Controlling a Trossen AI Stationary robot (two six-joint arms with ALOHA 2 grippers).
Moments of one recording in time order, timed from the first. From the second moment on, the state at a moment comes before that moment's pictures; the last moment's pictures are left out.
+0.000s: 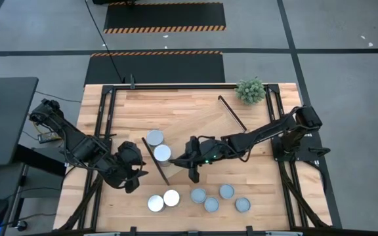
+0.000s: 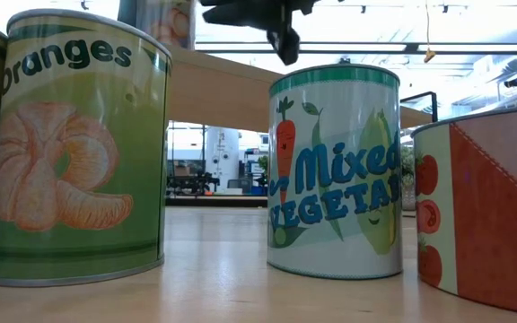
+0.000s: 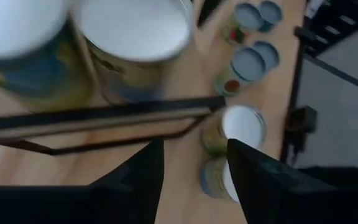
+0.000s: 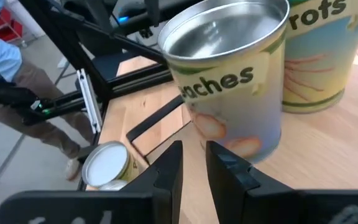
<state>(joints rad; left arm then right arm) -0.68 1.24 1.26 -0.97 -0.43 -0.99 0.26 1.73 1.21 0.12 0.13 0.42</state>
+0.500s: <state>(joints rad) -0.80 1.37 1.26 -0.89 -0.17 -1.01 0.37 1.58 1.21 -0.18 0.12 0.48</state>
